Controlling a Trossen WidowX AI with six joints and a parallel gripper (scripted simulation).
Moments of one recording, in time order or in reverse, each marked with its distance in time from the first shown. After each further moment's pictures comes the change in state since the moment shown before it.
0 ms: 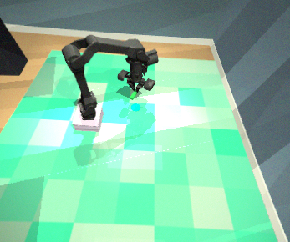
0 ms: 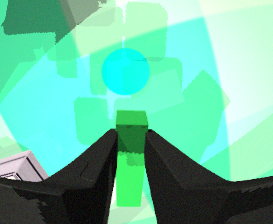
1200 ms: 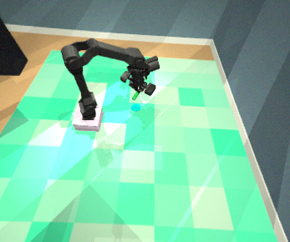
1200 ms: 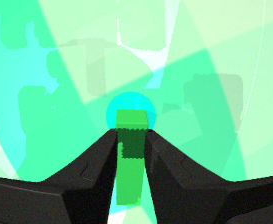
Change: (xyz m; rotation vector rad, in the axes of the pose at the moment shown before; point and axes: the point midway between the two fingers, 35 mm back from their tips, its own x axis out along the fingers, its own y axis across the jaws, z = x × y) arm 0.022 -0.005 0.017 0.097 -0.196 0.062
